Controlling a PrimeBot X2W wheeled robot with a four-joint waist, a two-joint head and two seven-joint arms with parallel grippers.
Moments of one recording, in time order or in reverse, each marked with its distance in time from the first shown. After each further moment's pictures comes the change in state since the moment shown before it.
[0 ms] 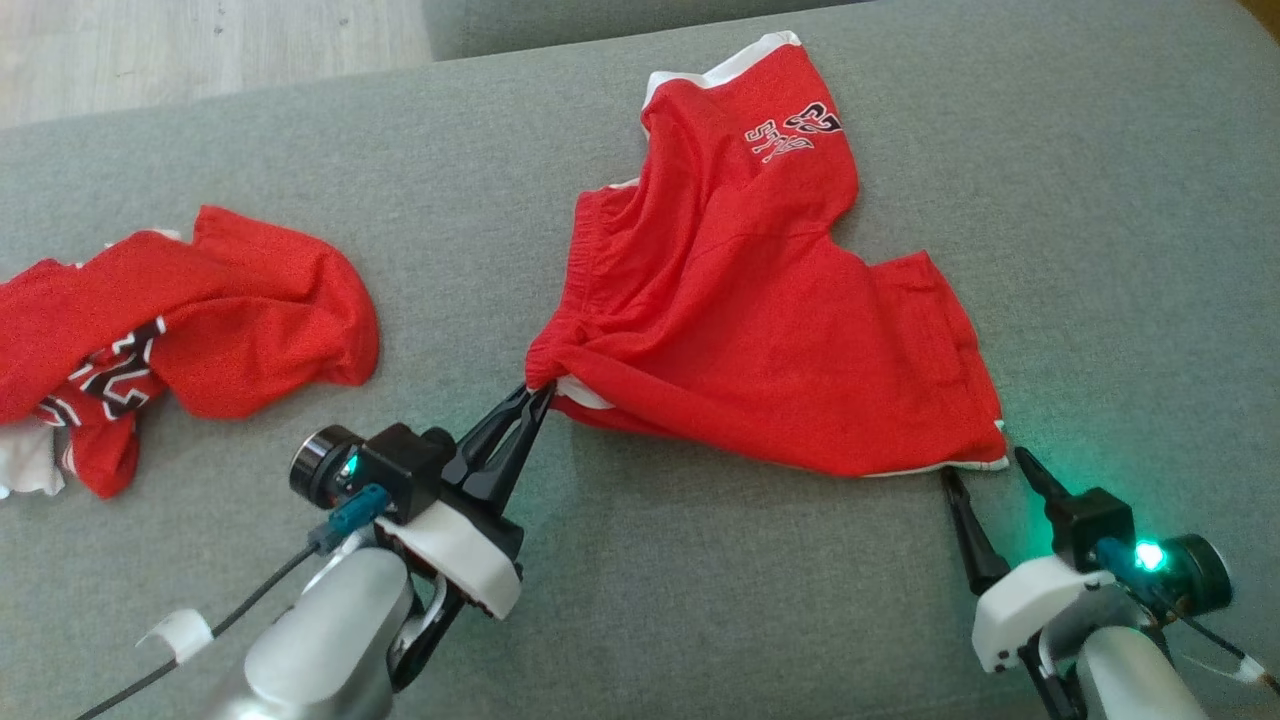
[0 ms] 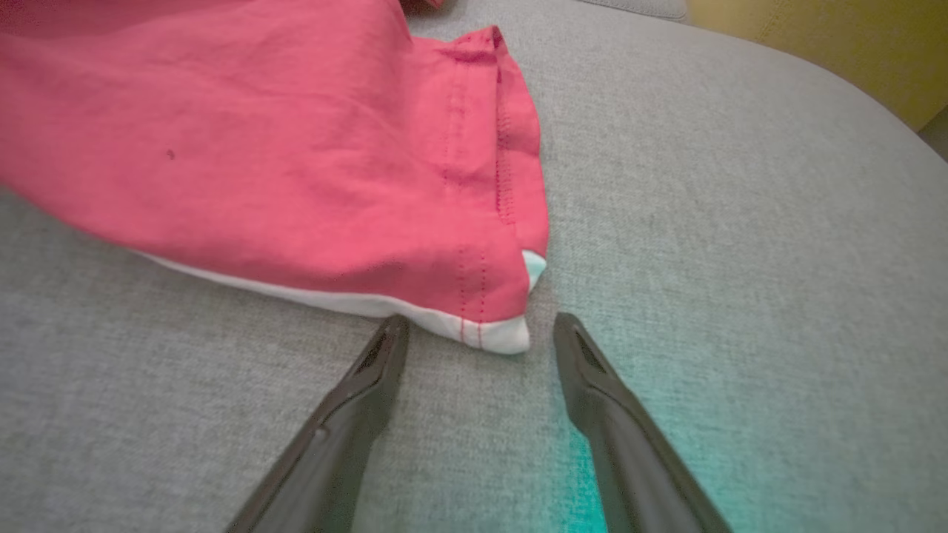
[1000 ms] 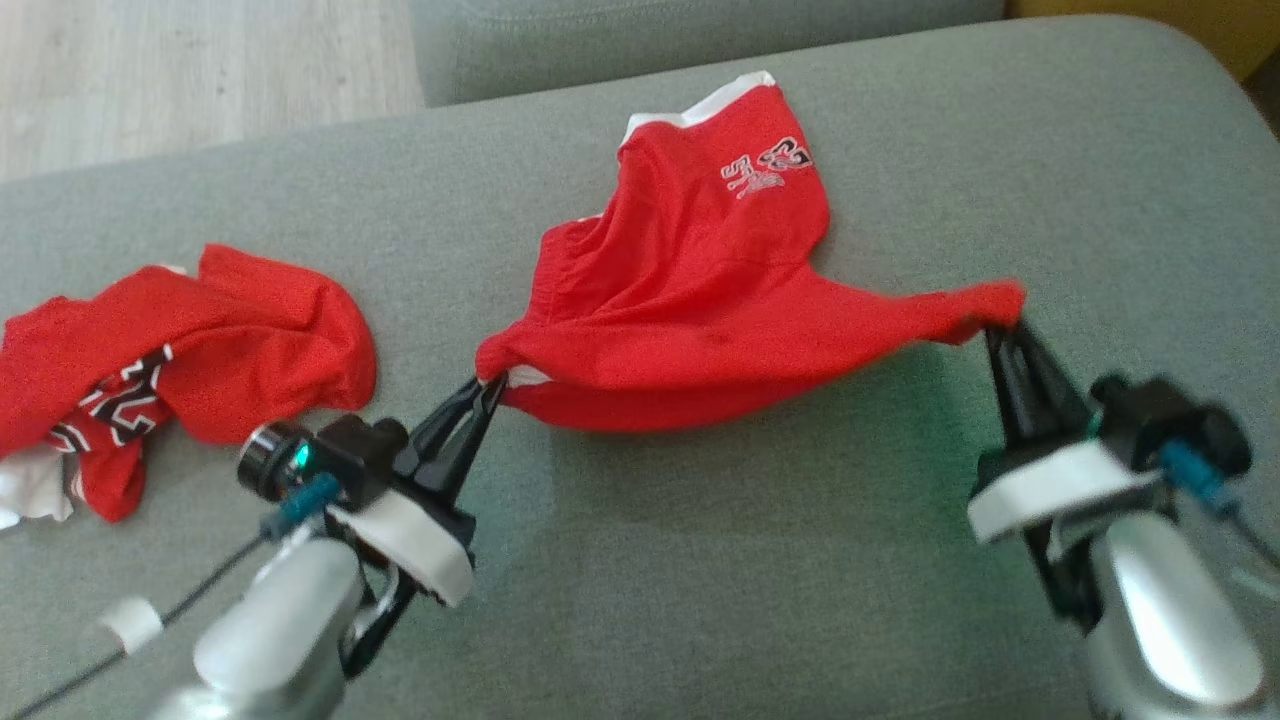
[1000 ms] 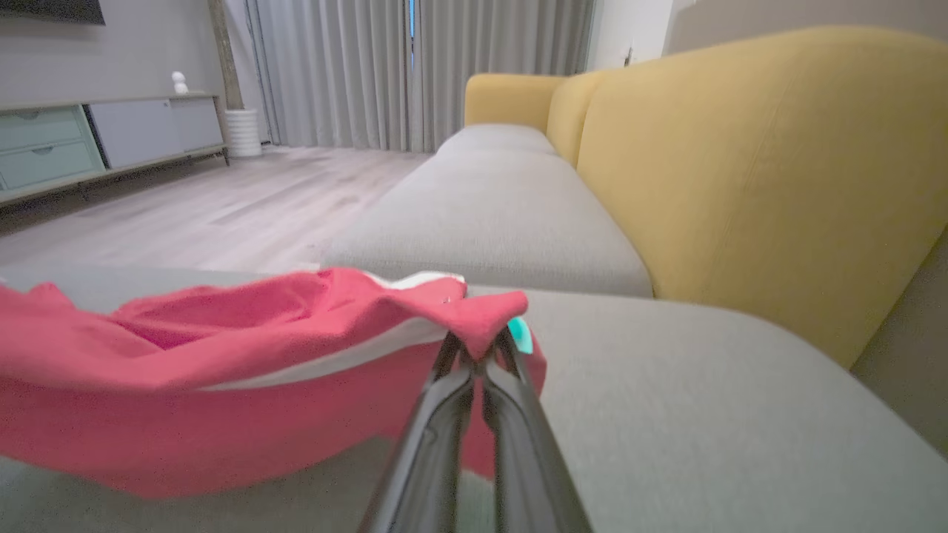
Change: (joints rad) left arm -0.006 0.053 0.015 0.010 -0.014 0.000 0.000; right arm -0.081 -0.021 0.059 -0.196 0.161 0.001 -0.044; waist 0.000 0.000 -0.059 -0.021
